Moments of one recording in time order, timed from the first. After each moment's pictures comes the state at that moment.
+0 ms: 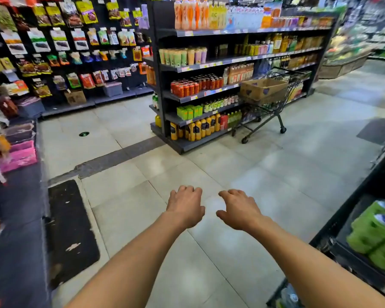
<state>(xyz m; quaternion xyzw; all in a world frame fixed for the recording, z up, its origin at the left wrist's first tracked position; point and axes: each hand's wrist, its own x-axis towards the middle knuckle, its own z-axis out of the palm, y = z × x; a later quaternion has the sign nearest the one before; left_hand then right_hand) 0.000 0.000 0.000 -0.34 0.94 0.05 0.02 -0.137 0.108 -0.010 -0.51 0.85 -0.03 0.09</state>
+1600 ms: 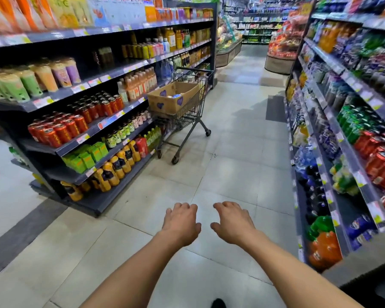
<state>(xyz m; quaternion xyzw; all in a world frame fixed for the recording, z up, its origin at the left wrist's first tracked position) -0.588 -0.319 -0.055 -0.11 0.99 0.05 0.08 -0.651 -0.160 -0.043 -0.26 0.95 -0.07 0.14</state>
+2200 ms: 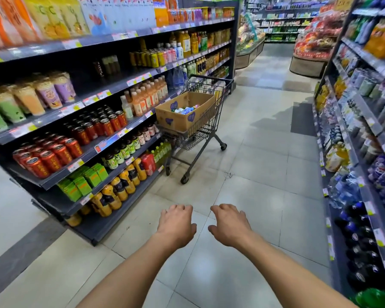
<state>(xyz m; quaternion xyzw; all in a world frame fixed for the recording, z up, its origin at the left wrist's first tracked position) -0.863 -0.447 -0.024 -0.17 0.98 0.05 0.08 -0.945 -0.296 -0.029 -0.32 0.94 -0.06 0.15</state>
